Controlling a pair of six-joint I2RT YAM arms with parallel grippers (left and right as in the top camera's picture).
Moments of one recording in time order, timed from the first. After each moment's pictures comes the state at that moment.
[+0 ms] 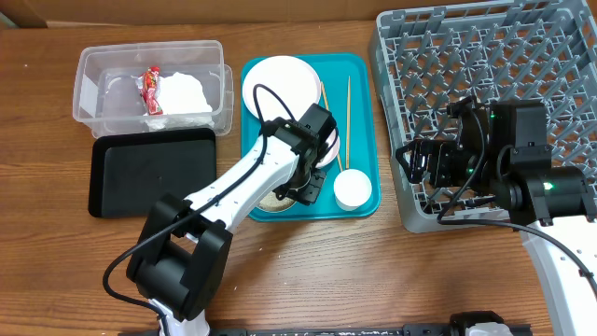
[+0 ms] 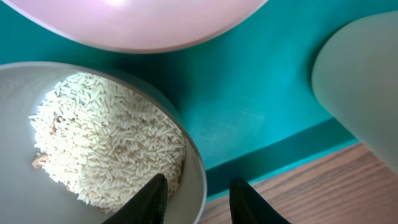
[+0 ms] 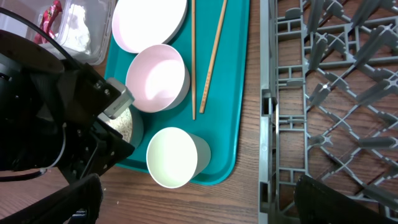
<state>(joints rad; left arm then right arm) -0.59 1.90 1.38 -1.00 0.03 -0.20 0.08 1.19 1.18 -0.95 -0.38 0.15</state>
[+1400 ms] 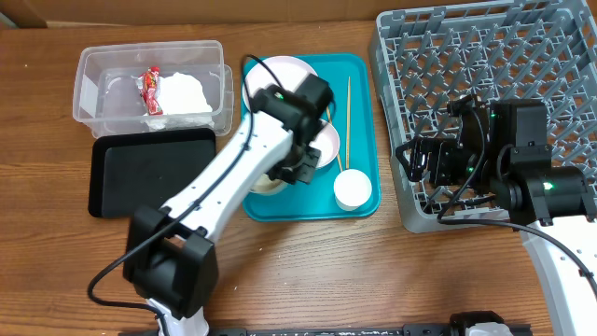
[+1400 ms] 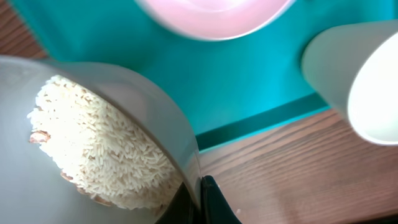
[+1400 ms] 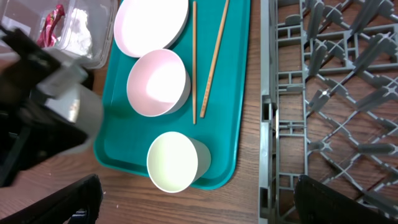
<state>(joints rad) -0.54 1.90 1.68 -1.35 0.00 -0.20 0.08 1.19 1.18 -0.93 -0.38 0.15</state>
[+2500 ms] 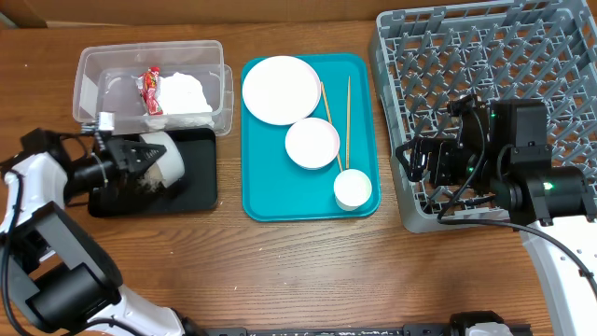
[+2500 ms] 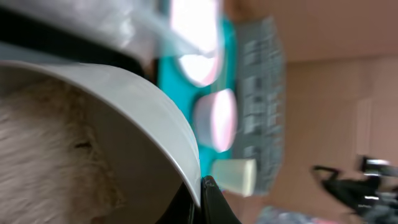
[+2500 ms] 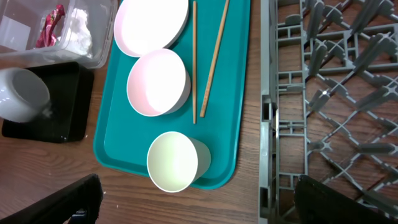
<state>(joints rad) 0.61 1.86 1.26 -1.00 1.17 0.24 0.08 1.19 1.18 -0.93 -0.38 0.15</state>
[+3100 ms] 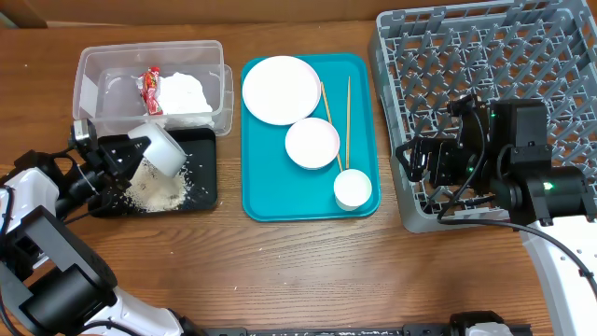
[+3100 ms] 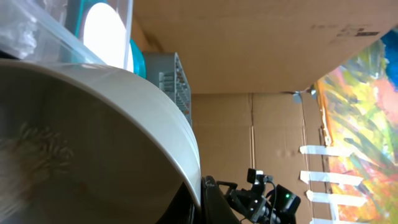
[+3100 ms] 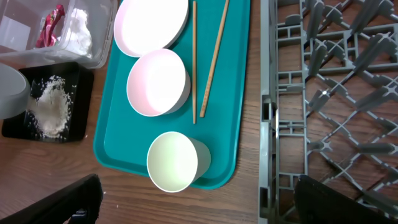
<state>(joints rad) 0.69 1.86 1.20 -1.03 1.53 0.18 0.08 1.19 1.18 -0.93 -0.38 0.15</state>
